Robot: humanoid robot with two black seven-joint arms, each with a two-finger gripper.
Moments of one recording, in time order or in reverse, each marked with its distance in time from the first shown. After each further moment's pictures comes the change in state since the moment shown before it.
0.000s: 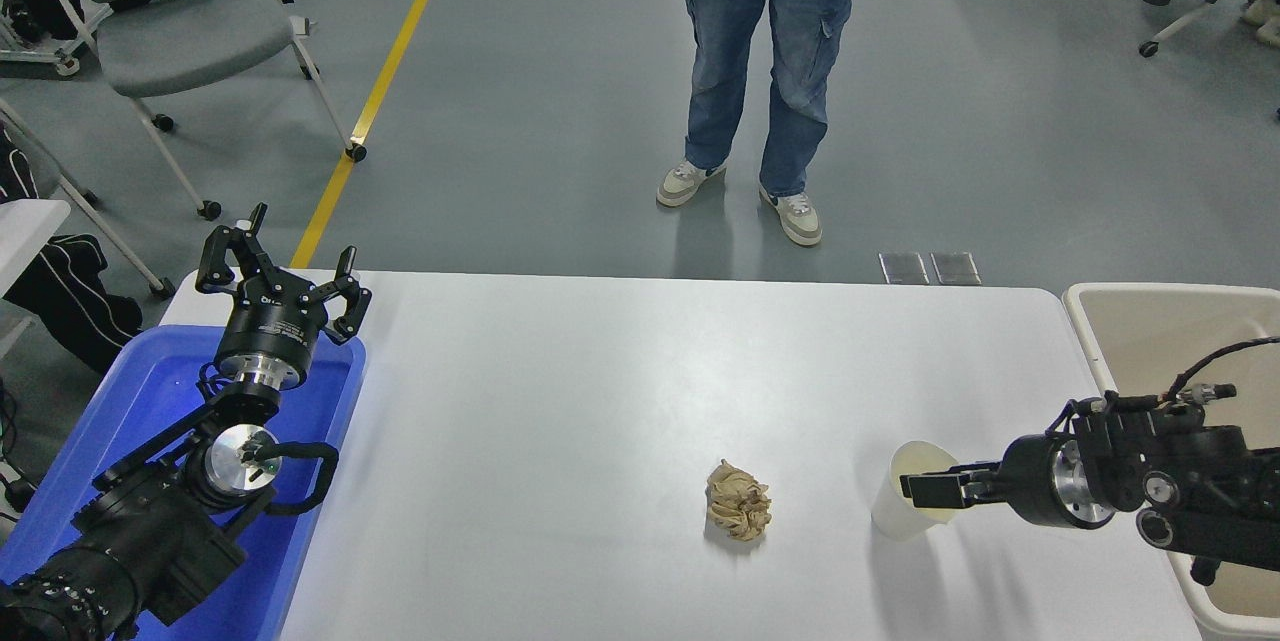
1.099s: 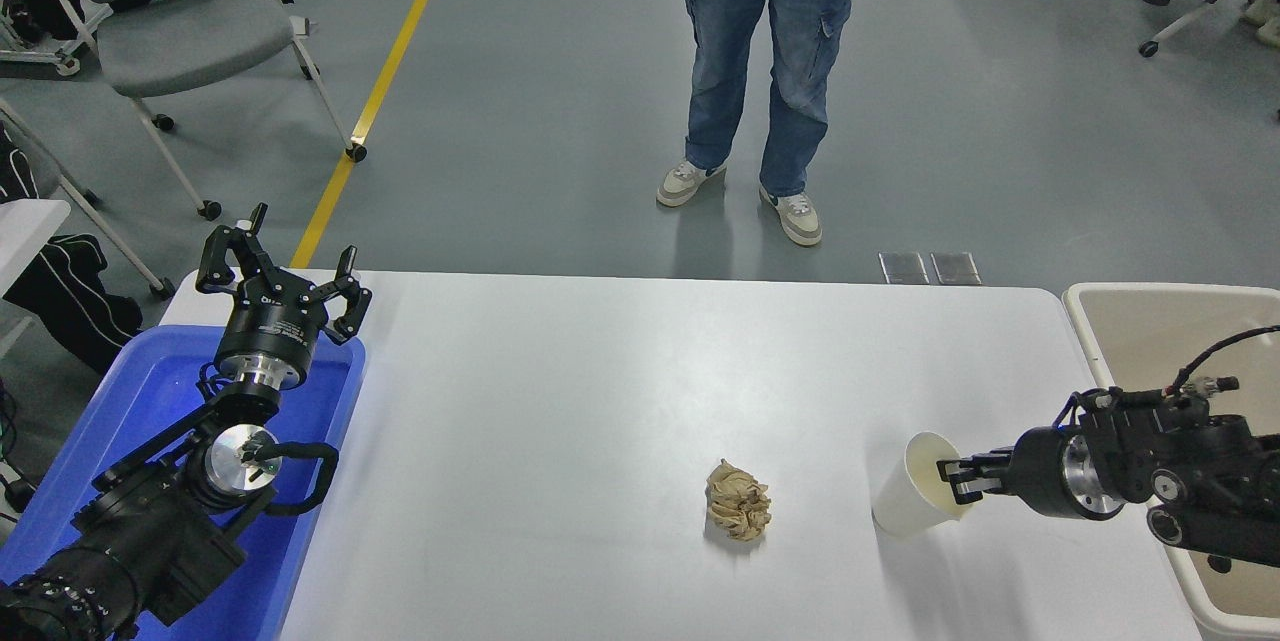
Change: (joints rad) left arm 0.000 0.000 0.000 0.000 0.000 0.000 0.000; right arm 0.011 0.003 -0.040 -0.041 -0.083 -0.024 0.058
